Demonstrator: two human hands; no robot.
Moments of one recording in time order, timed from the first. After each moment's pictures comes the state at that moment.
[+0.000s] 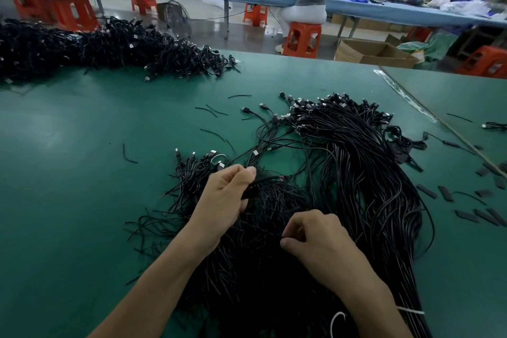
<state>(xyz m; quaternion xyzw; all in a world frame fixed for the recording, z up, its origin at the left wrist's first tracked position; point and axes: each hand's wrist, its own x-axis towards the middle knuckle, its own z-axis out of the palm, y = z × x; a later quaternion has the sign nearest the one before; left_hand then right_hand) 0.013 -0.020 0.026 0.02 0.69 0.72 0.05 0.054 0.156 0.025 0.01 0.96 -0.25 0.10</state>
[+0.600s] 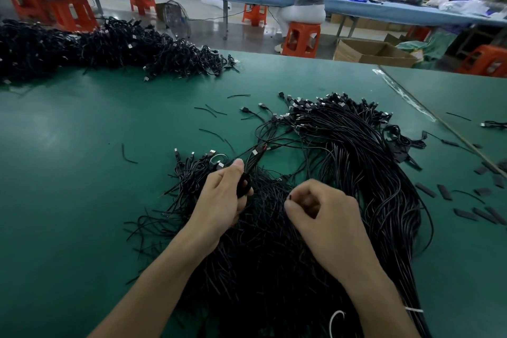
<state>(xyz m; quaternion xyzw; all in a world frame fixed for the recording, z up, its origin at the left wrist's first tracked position) 0.013 -0.018 0.027 -0.03 0.69 0.72 0.07 0.051 0.152 0.038 -0.03 0.91 -0.40 -0.11</state>
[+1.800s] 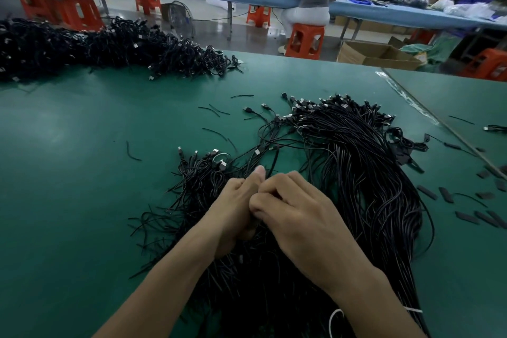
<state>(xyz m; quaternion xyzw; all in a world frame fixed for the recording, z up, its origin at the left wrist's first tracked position) 0.019 -0.010 0.028 0.01 0.66 0.73 0.18 0.056 0.127 0.056 -0.33 0.91 -0.14 -0.21</state>
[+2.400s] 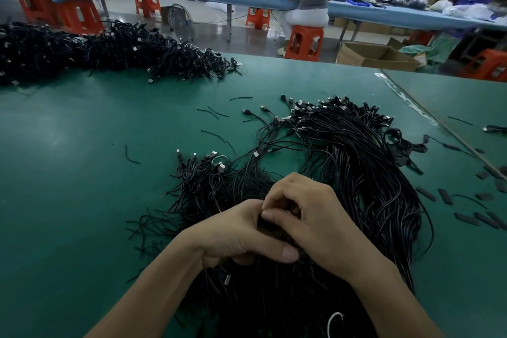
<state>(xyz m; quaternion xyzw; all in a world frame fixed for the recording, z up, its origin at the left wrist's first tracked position) 0.024 -0.021 0.028 0.20 0.65 0.63 0.37 0.041 0.148 0.060 -0.21 0.90 -0.37 -0.03</state>
